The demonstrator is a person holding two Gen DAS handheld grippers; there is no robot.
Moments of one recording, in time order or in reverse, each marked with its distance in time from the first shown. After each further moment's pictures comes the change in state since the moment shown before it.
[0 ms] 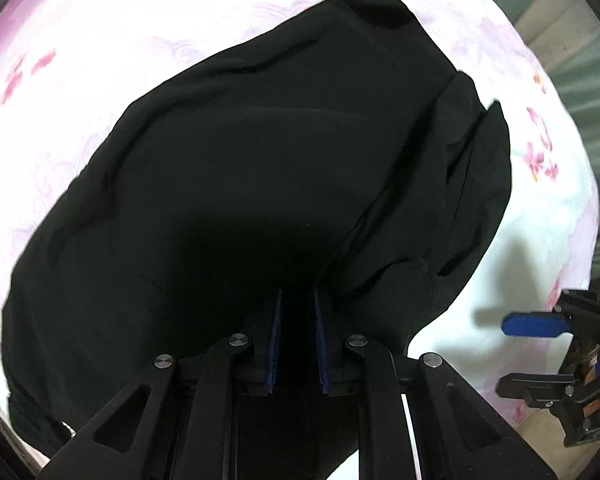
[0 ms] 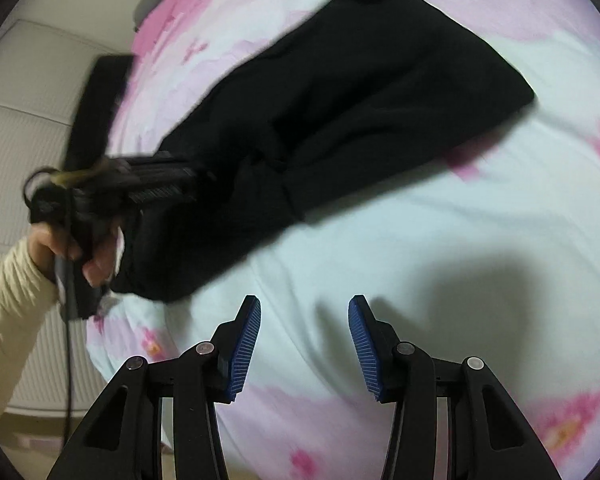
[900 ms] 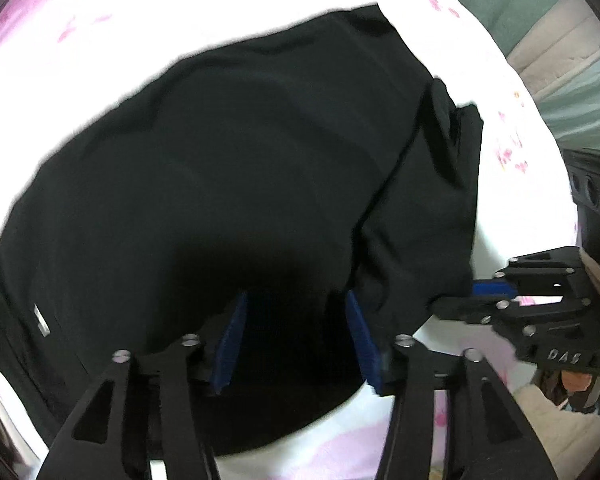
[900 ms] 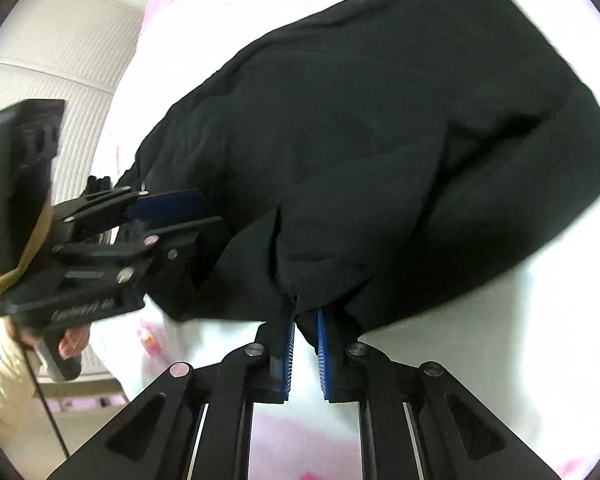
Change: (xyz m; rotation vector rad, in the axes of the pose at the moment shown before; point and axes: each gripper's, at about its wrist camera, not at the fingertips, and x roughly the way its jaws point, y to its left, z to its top) left arm -0.045 0.020 -0.079 -0.085 -0.060 -0.044; right arm 0.021 0.022 0.012 -0.094 0.118 -0.019
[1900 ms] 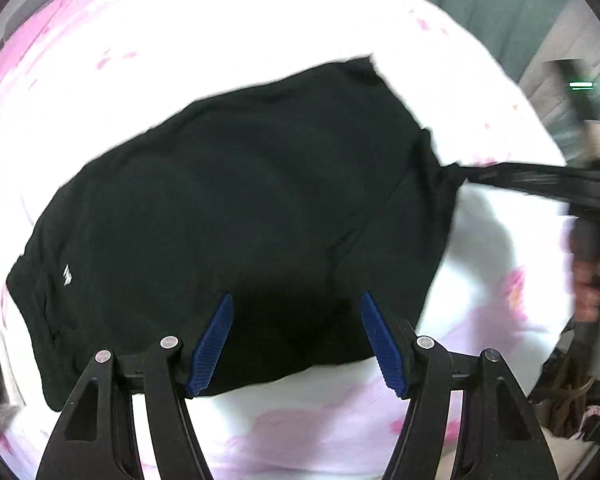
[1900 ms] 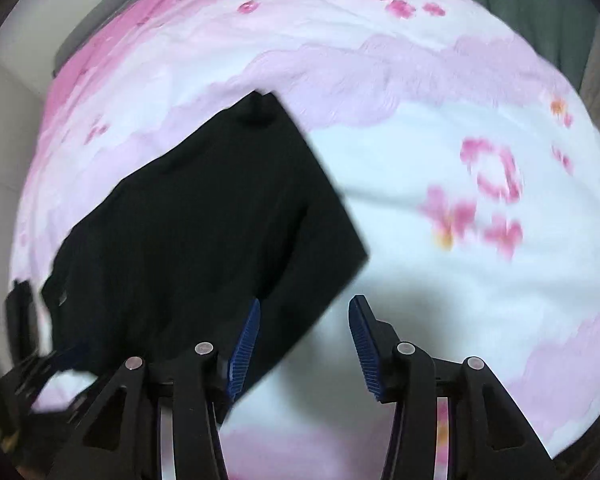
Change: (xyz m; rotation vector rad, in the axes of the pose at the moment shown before) left arm -0.056 -0.045 -0.016 -0.047 -0.149 0.124; right arm -0.106 -0.075 0.008 0.250 -0.264 -0.419
